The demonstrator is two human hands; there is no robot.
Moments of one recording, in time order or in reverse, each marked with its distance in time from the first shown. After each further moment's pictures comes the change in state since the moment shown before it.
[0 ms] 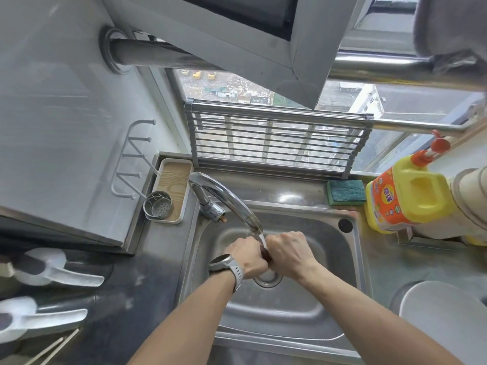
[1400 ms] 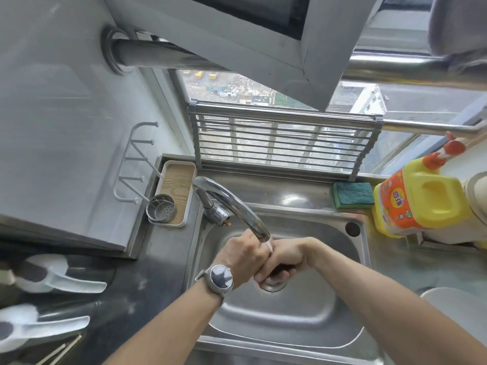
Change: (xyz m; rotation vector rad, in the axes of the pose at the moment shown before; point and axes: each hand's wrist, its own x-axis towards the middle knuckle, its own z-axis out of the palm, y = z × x) left_hand -0.014 -0.019 -0.019 0.659 0.614 0.672; right_hand 0.035 0.006 -0.027 1.387 -1.272 0.039
